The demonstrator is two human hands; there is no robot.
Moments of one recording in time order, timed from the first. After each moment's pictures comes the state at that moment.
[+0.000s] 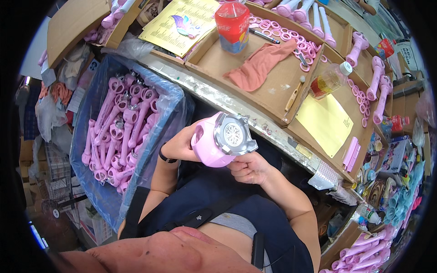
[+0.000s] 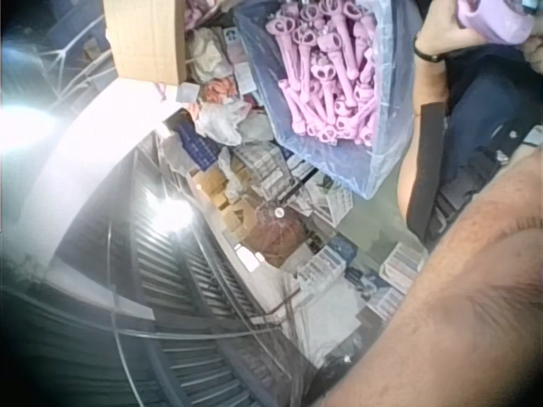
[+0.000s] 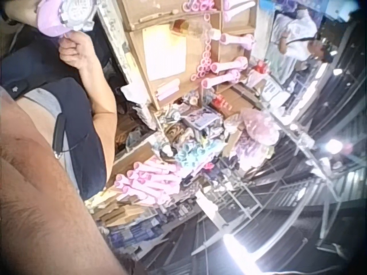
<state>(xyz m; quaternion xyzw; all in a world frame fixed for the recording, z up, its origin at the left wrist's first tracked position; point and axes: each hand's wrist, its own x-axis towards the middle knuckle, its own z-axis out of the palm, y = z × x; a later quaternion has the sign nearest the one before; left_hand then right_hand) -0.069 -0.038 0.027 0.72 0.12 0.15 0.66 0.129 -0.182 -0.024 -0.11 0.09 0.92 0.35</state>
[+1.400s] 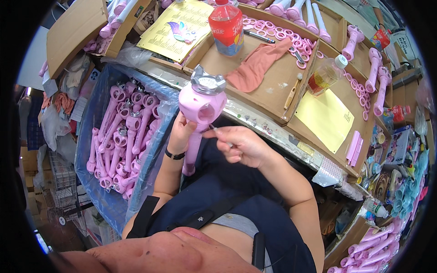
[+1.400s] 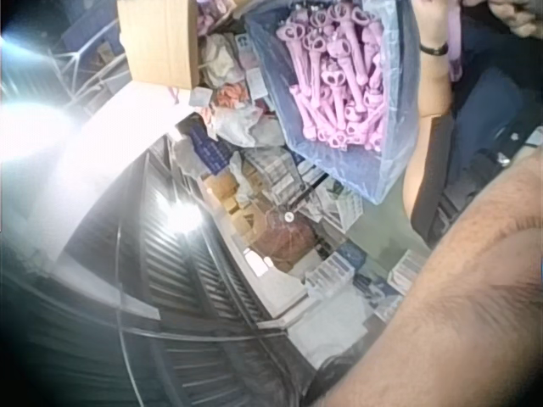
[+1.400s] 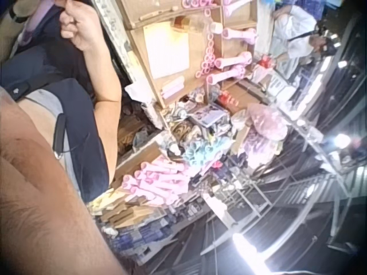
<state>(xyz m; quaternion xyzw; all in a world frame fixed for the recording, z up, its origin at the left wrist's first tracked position) -0.064 -0.030 -0.009 0.50 0.23 0.37 0.75 0.124 -0.130 0.043 -0.27 -0.09 0.86 0.42</state>
